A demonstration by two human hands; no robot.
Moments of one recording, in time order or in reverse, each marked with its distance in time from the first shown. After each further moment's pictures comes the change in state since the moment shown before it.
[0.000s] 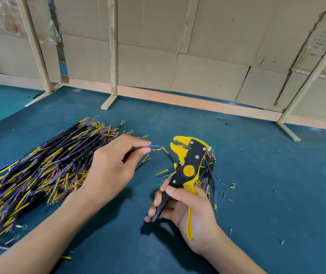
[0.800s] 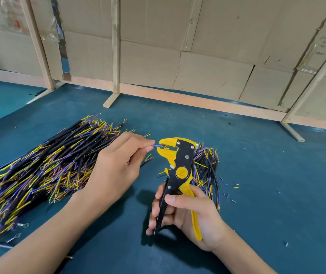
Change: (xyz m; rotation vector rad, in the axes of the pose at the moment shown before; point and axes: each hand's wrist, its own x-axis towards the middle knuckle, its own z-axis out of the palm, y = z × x) left_hand 0.001 0.003 0.002 0.077 0.016 0.160; right_hand 0.004 -0.005 -0.012 -0.083 -0.206 0.125
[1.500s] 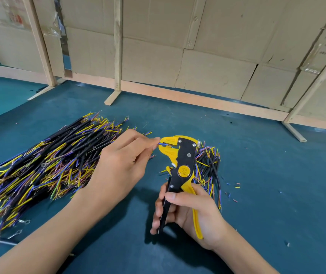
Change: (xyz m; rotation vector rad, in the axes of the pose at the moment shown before) left_hand 0.001 0.009 -0.002 0.048 -0.002 -0.023; right_hand 0.001 -0.001 0.001 -0.065 0.040 0.010
